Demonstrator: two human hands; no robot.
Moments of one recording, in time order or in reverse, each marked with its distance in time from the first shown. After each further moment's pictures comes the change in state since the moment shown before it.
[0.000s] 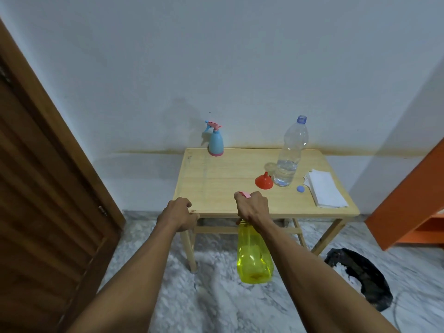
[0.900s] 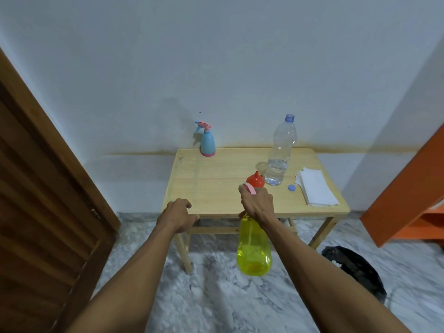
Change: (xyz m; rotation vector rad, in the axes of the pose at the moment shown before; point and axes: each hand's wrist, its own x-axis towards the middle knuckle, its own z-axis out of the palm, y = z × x) left_hand 0.007 0.023 0.024 -0.026 0.017 0.034; right_hand -0.007 0.005 -0.055 0.107 0.029 -0.063
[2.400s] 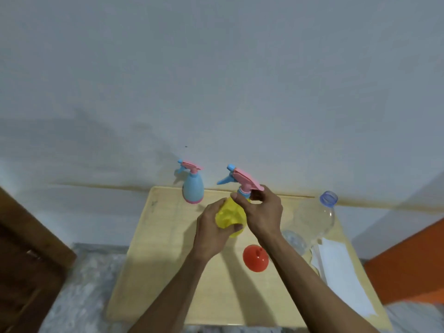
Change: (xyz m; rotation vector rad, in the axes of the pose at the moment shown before) left_hand 0.264 0.165 0.026 -0.757 0.230 0.296; right_hand 0.290 -0.093 0.021 0.173 0.207 -0.340
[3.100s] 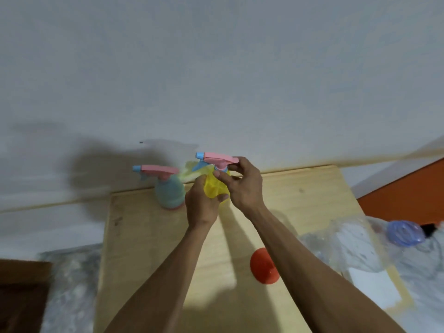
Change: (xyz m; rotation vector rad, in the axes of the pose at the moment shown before) left_hand 0.185 -0.082 0.061 0.182 -0.010 -0.166; right_hand 0.150 0.094 0.105 0.066 -0.035 0.217
